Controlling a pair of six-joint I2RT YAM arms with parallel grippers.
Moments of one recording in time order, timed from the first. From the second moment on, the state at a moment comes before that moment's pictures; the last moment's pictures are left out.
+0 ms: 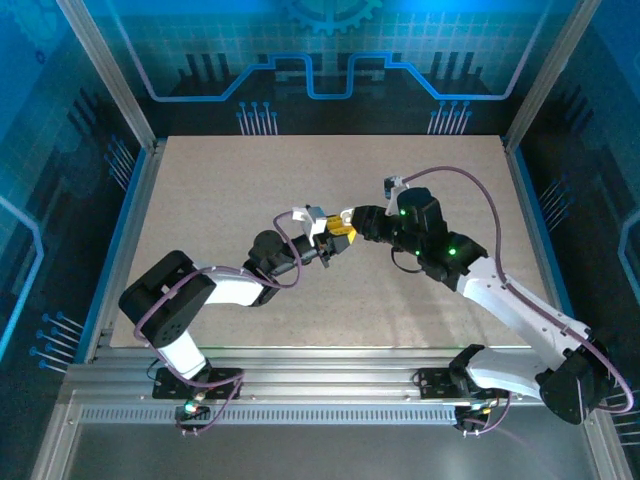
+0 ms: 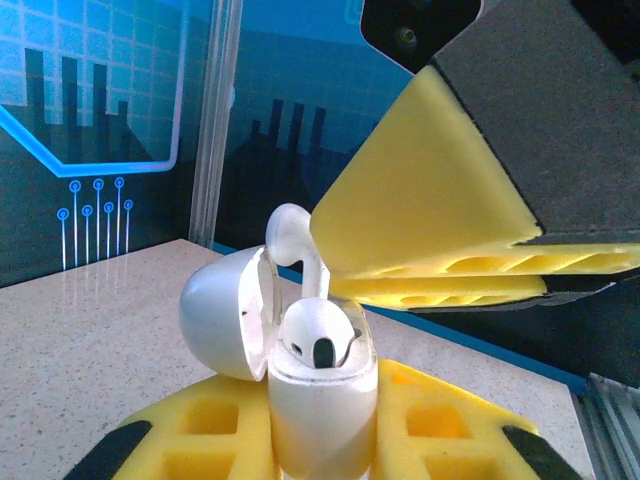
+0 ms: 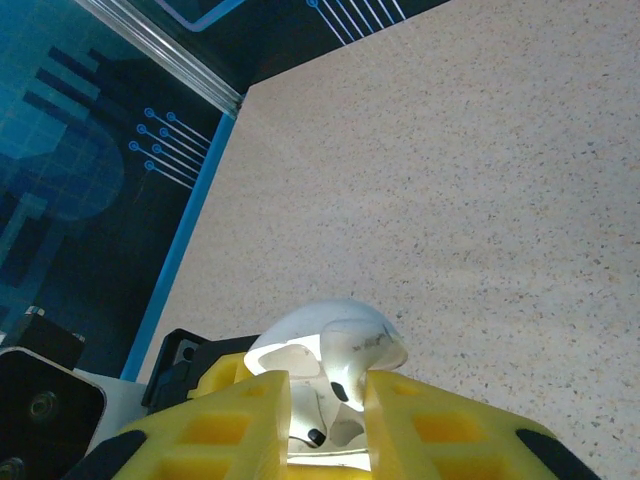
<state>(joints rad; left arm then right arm) -0.67 1.67 0.62 1.25 0.38 -0.26 0.62 1.15 0.99 -0.30 -0.08 0.72</state>
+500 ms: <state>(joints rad) -0.67 1.65 0.62 1.25 0.42 -0.22 0.58 1.14 1.04 -0.39 -0.18 0.65</state>
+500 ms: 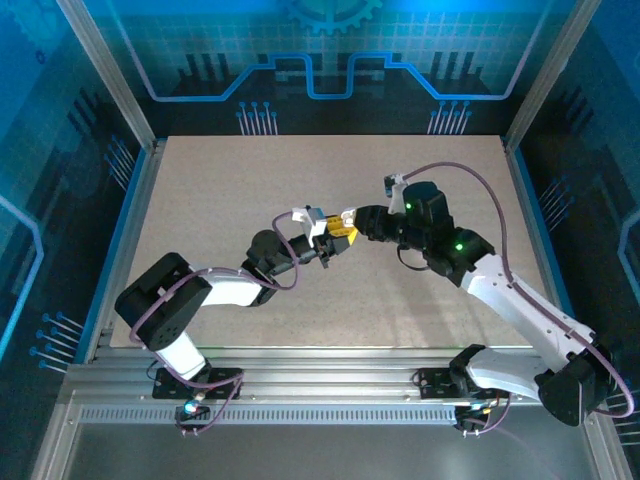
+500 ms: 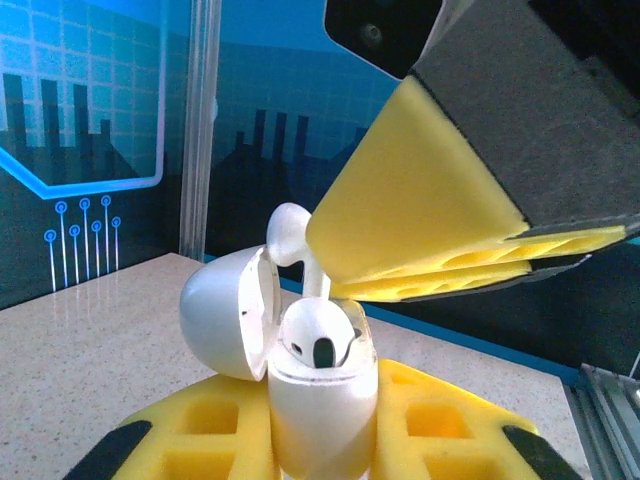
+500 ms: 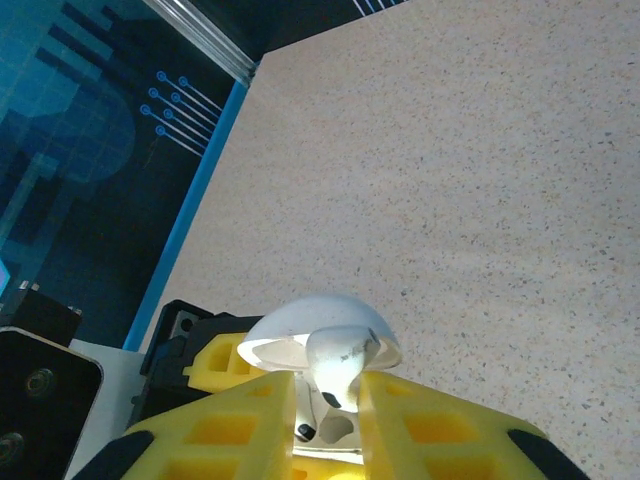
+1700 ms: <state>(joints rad) -0.67 1.62 0.62 1.24 0.44 -0.17 0.49 1.20 1.17 -0.57 -0.37 0.54</state>
